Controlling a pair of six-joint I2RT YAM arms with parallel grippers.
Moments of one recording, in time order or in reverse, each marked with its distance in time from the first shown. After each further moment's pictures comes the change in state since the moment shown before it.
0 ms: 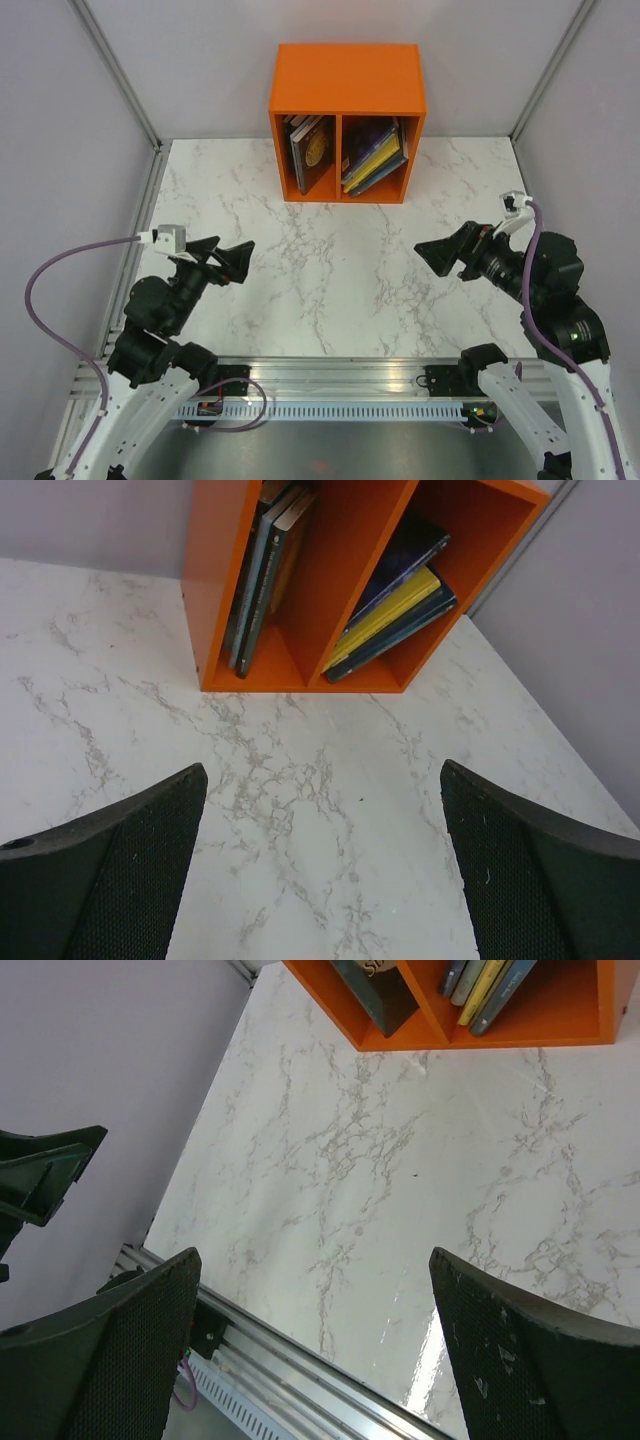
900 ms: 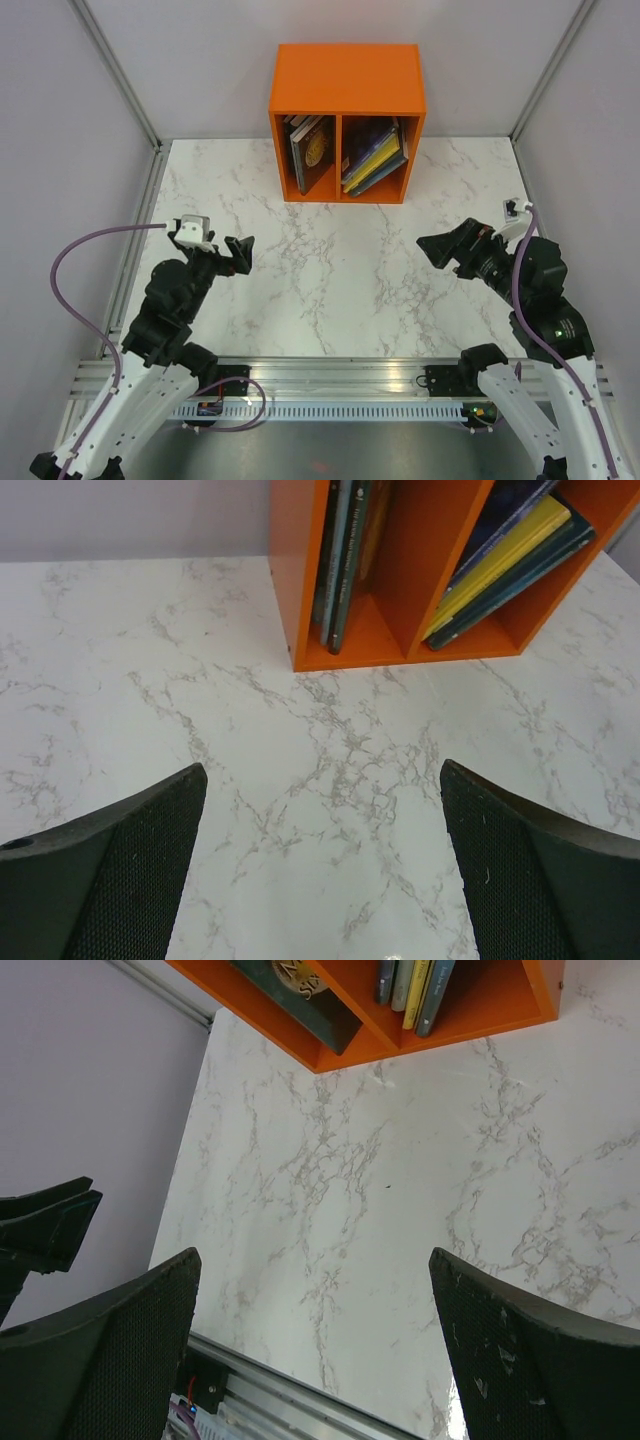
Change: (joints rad) left arm 0.000 0.117 -0.036 0.053 -0.094 0.234; right arm 0.002 -0.091 -0.164 0.074 0.145 0.121
